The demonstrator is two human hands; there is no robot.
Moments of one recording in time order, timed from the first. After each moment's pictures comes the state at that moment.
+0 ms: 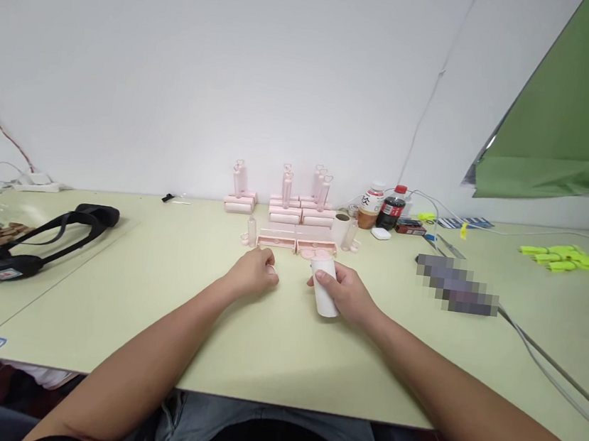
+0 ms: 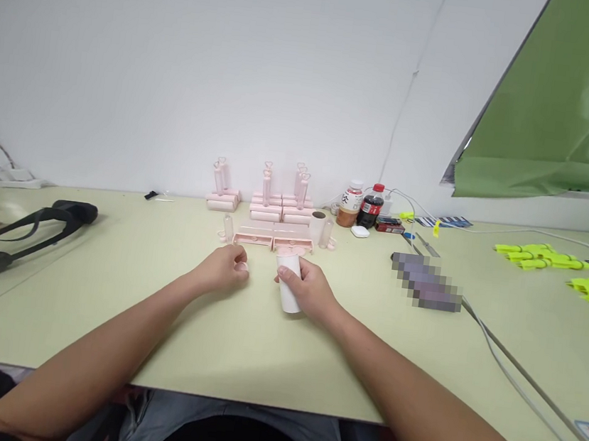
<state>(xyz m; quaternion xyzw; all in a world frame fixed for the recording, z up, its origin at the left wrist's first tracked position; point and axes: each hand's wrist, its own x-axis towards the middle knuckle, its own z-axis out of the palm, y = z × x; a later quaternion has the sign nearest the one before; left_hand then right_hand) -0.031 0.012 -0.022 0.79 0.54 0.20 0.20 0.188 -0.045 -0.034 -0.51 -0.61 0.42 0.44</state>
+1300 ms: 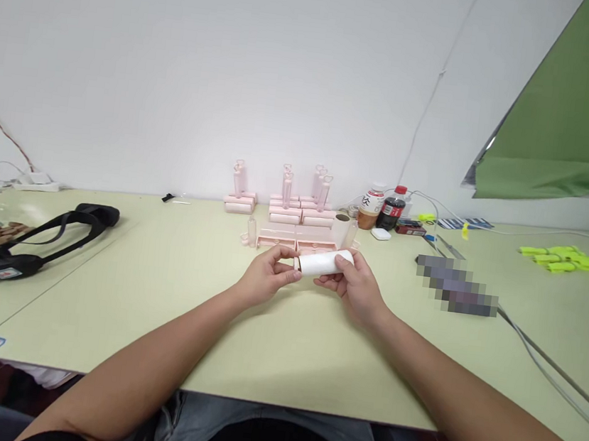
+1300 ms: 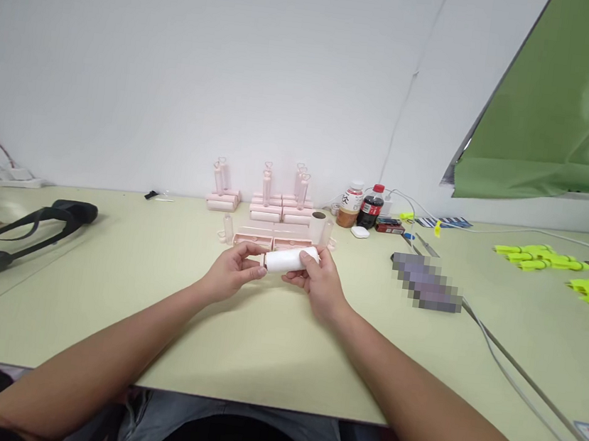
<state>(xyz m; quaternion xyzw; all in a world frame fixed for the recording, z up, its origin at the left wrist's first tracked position) -0.010 -0.001 -0.036 0.68 0.31 0.41 0.52 0.190 -0.038 -0.031 -0.40 -0.40 0.53 0.62</state>
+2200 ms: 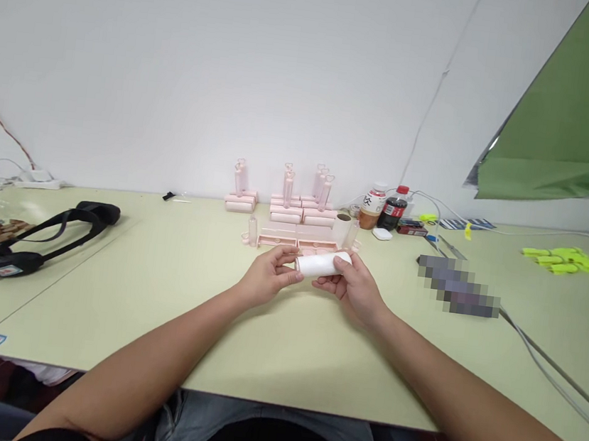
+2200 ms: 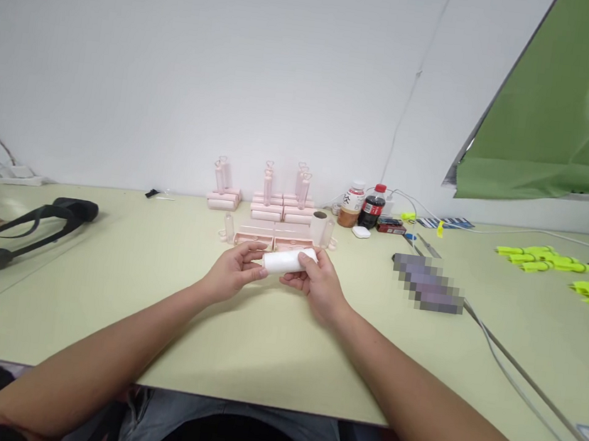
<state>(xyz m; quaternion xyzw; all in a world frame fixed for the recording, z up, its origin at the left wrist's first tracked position) -0.008 -0.004 -0.033 0.66 0.32 0.41 0.55 0.188 -0.040 -0.032 -0.38 -0.40 0.57 0.61</state>
